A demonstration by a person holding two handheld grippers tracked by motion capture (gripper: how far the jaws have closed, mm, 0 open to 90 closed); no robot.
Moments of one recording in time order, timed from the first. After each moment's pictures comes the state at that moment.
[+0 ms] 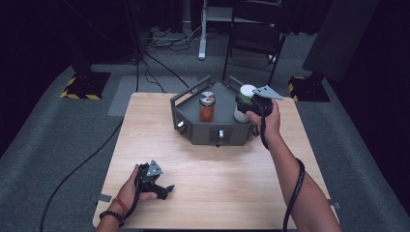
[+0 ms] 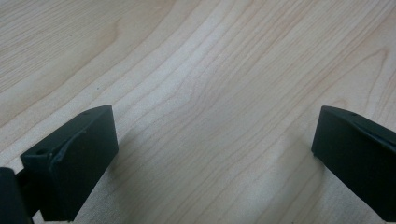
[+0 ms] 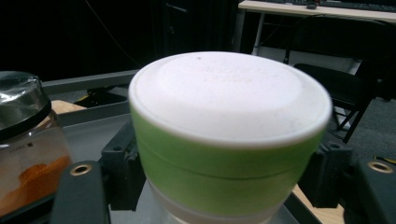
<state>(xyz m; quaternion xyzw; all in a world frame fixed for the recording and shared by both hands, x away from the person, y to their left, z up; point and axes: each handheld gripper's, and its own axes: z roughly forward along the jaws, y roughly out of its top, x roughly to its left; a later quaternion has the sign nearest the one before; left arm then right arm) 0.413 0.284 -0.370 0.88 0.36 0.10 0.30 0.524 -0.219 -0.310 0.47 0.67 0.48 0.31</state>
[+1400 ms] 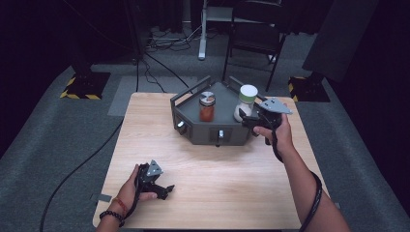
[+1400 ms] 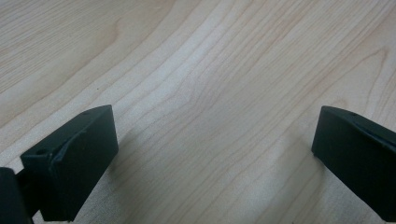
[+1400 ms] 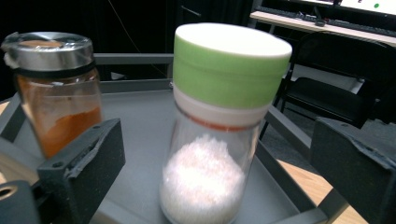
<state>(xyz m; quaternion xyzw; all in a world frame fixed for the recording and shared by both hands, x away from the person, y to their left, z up) 0.414 0.284 -0.370 0.88 0.36 0.10 0.30 0.480 -0.246 -0.315 0.42 0.70 0.48 0.32</state>
